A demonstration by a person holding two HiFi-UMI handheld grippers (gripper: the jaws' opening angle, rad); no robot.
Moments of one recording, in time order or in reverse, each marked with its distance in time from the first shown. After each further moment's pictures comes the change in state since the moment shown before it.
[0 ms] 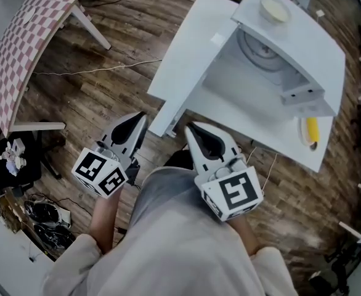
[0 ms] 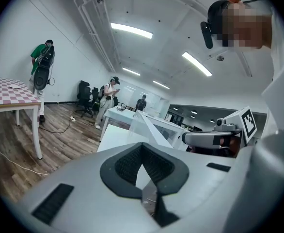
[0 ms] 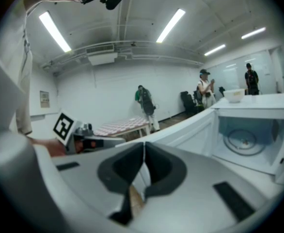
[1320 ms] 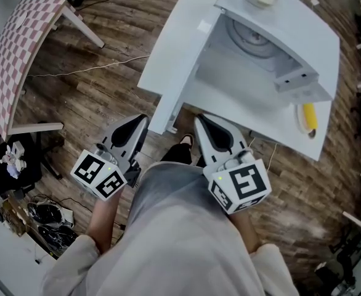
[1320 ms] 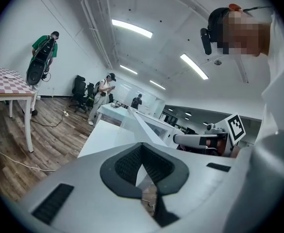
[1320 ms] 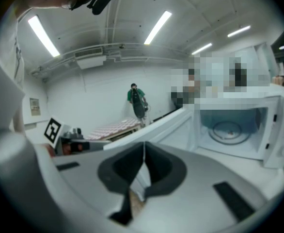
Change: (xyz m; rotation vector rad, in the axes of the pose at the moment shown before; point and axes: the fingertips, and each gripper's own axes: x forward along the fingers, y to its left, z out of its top) left arm 0.008 -0.042 -0.024 -0.040 0.025 -0.072; right arm -0.038 -0.042 -0.023 0.099 -0.003 -0.089
